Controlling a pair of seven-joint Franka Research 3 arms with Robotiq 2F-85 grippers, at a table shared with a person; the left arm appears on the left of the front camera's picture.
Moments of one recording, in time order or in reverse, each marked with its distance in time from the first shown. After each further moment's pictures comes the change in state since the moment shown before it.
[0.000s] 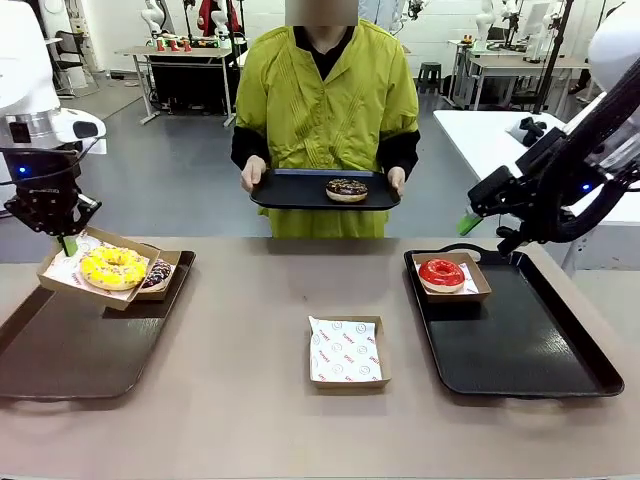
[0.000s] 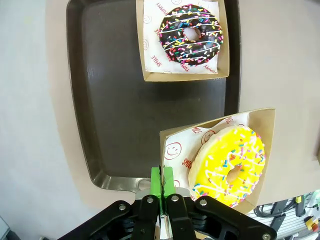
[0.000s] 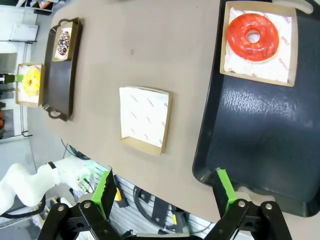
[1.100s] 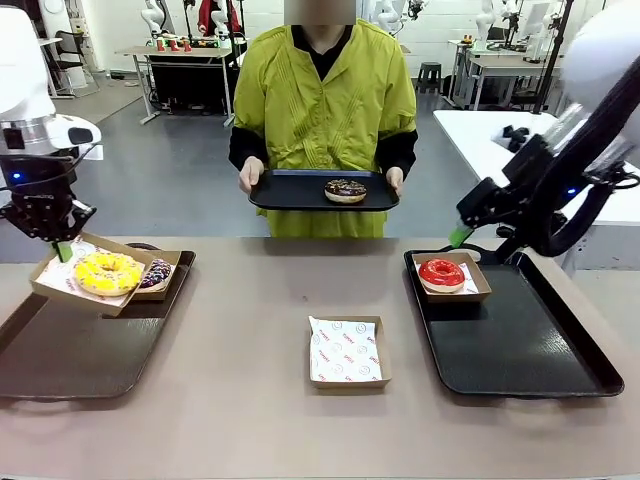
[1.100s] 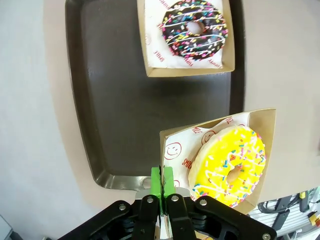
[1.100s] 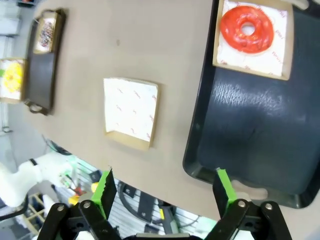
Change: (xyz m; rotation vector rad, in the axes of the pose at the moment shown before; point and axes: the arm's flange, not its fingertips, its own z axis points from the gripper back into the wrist) left arm -0.005 0.010 -0.008 -0.003 0.015 -0.019; right arm -0.004 0.024 -0.017 -0.125 0.046 0.035
